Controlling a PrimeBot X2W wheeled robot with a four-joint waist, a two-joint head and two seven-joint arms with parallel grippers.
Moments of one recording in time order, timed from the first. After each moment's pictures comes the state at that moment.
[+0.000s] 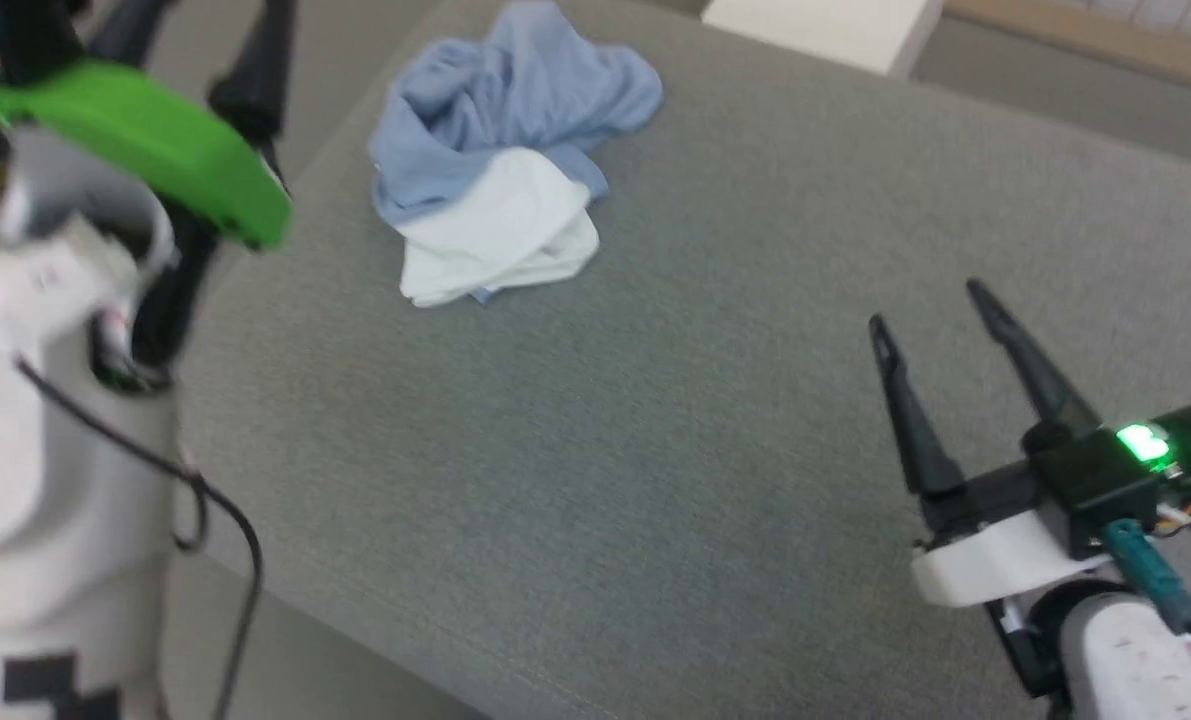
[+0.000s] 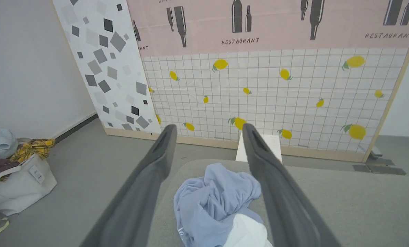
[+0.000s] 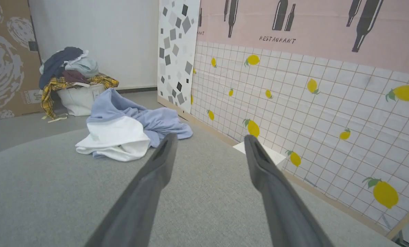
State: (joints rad) left arm -0.71 0.28 -0.06 -0.01 -0.41 -0.11 0.31; right arm -0.11 -0.10 0.11 -0.19 -0.11 0.13 -0.09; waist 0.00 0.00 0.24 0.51
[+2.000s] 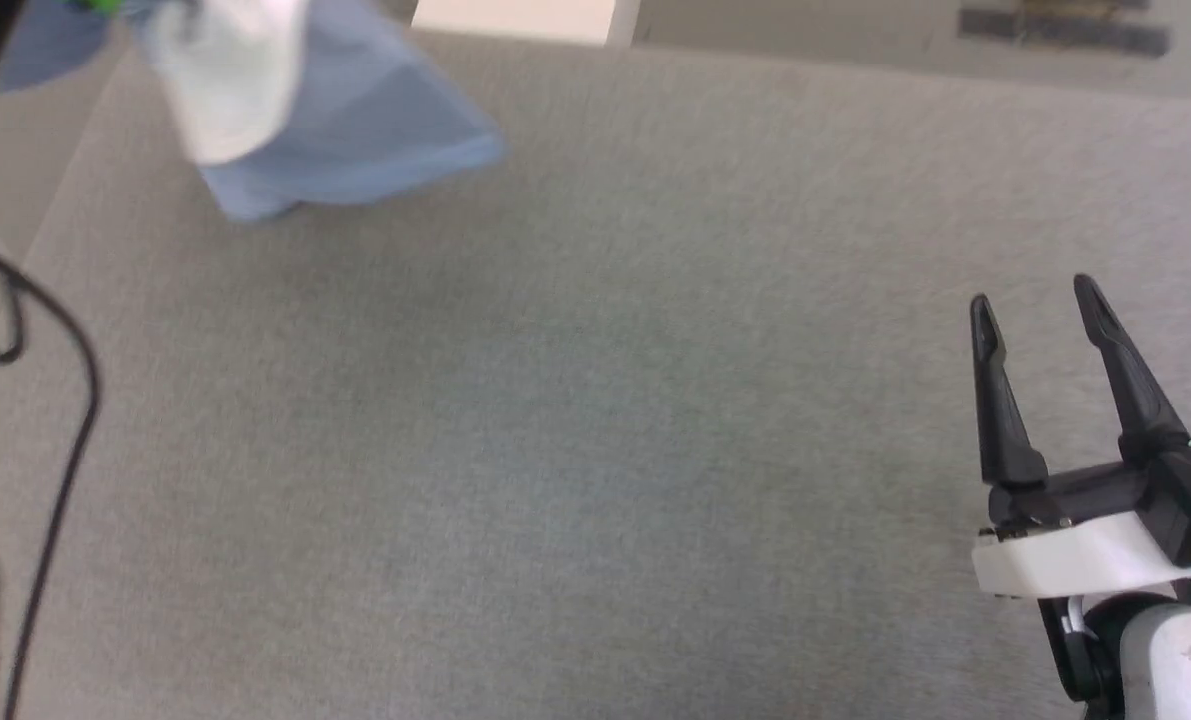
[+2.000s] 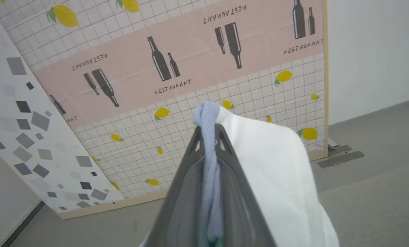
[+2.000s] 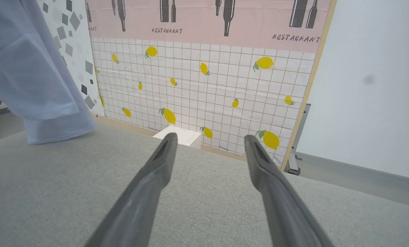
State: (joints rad) left arm -1.12 0.51 -0.26 0.12 -0.46 -0.12 0.42; right arm -0.08 -0.06 -0.03 -0.22 -0.04 0.13 -0.13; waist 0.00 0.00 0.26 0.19
